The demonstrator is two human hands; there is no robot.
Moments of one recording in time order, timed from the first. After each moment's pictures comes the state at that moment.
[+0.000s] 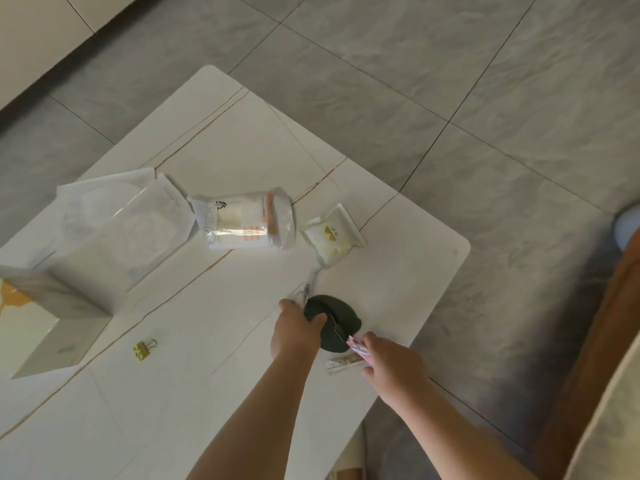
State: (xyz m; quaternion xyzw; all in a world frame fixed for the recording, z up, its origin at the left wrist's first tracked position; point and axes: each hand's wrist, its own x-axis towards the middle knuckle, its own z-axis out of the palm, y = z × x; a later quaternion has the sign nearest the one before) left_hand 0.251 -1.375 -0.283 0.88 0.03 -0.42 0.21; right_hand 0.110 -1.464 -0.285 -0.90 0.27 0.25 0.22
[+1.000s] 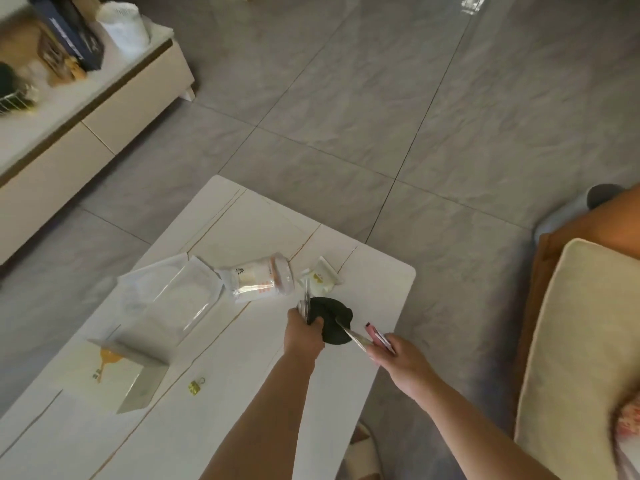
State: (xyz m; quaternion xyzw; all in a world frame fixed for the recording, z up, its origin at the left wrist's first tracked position) left_hand 0.251 -1.378 -0.122 0.80 0.03 -0.44 0.41; right_hand 0.092 -1.460 -0.104 -0.67 0.48 0.12 0.55
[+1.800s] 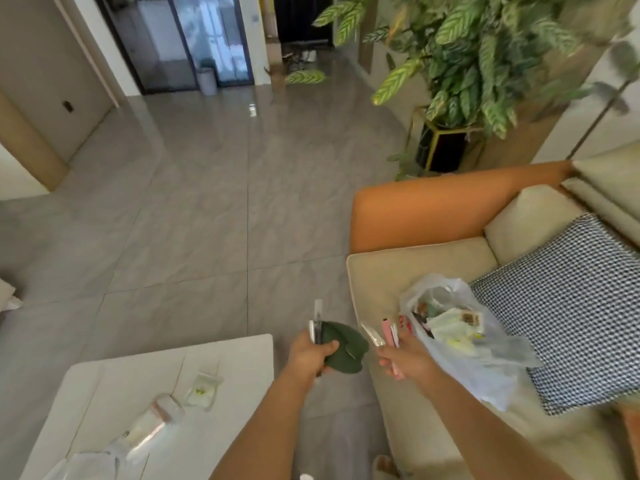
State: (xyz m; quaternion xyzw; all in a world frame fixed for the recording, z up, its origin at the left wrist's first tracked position) left_hand -0.003 -1.470 0.138 0.66 -0.25 -0.61 0.35; right_hand -0.192 -1.486 0.119 -0.38 0.67 -0.20 0.61
